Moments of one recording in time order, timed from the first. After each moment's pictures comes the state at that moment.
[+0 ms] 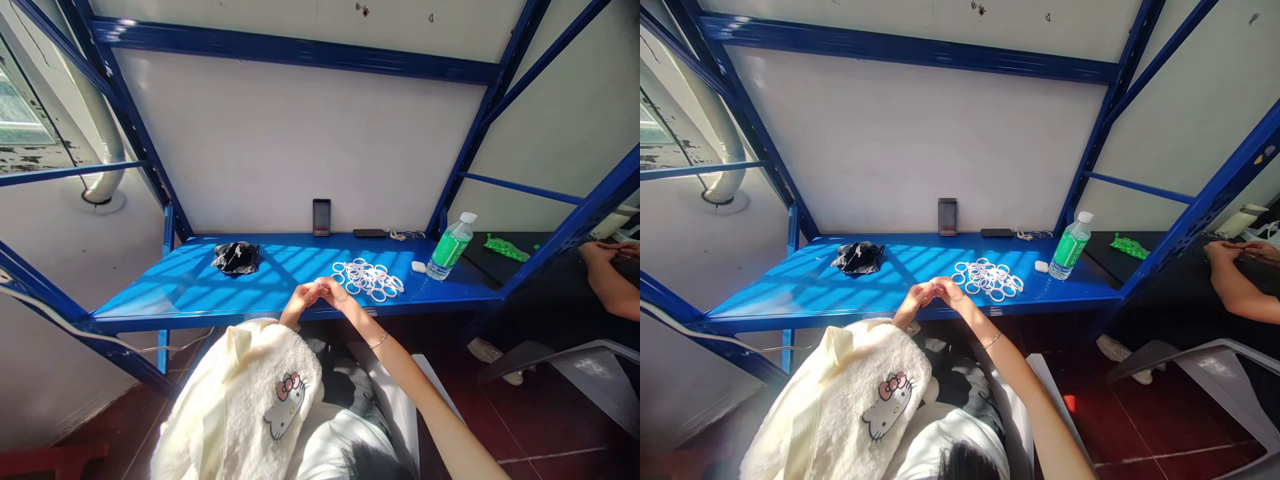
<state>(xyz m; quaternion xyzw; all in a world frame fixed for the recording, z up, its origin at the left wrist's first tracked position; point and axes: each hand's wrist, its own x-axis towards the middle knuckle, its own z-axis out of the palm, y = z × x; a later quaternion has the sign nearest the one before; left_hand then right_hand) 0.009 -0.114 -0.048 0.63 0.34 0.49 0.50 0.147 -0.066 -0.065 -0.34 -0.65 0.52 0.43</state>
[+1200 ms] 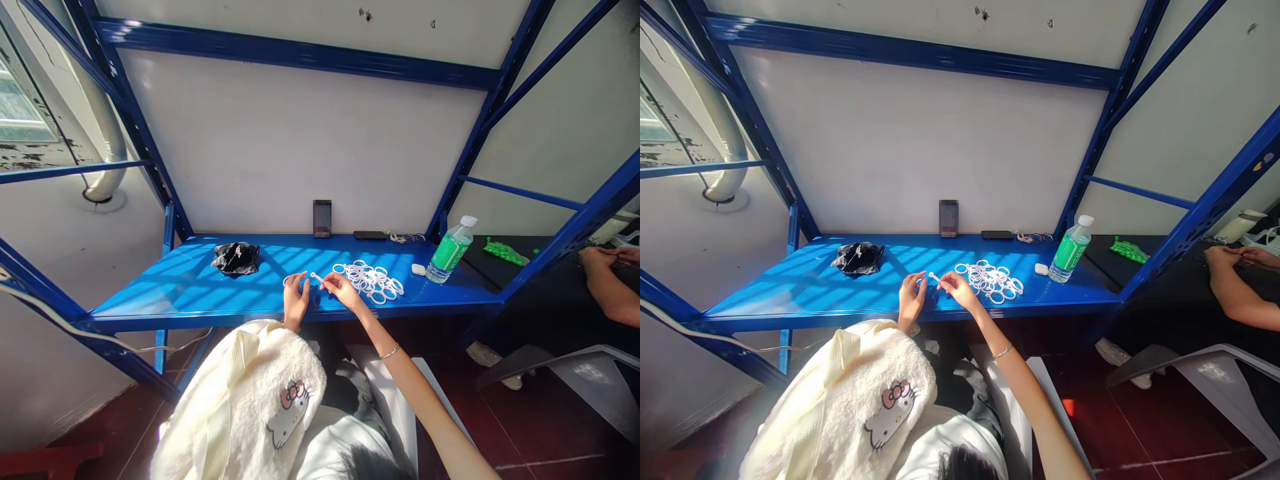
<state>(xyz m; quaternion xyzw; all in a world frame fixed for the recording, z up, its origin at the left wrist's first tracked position) 0.007 -0.099 -0.074 0.61 0.53 0.57 0.14 0.178 -0.071 -0.063 -0.33 -0.72 0.41 0.45</state>
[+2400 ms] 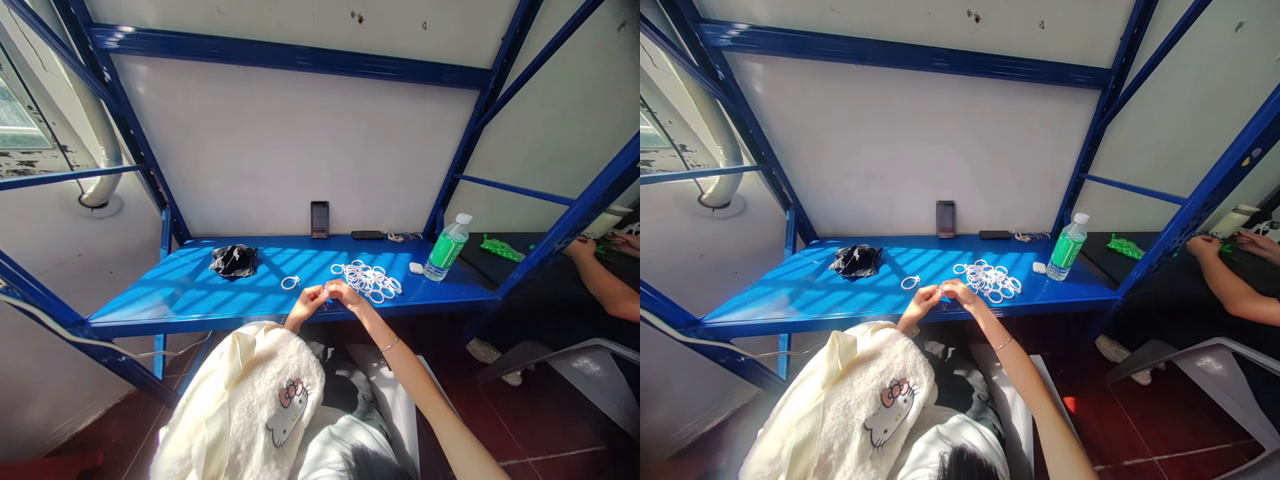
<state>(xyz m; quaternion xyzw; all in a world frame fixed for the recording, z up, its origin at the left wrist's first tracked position) 0.022 -0.109 -0.053 0.68 0.30 0.47 0.47 0.185 -0.070 -0.054 -0.25 -0.65 0.61 0.37</state>
